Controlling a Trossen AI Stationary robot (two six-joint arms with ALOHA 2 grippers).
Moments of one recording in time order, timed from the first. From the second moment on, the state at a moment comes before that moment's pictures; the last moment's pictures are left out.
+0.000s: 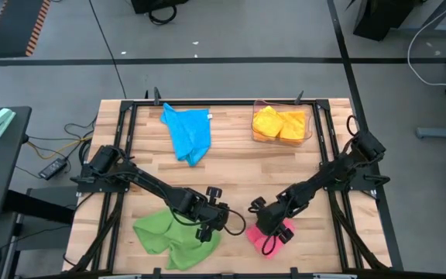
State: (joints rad) left arm -0.43 1.94 1.42 -0.57 -0.21 -0.12; right arm 0.52 1.74 0.88 -0.22 -0.12 -0.07
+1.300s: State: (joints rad) left arm -0.43 1.94 1.42 -0.57 -0.21 -0.12; right arm 0.57 1.68 0.79 -0.13 -0.15 0.04
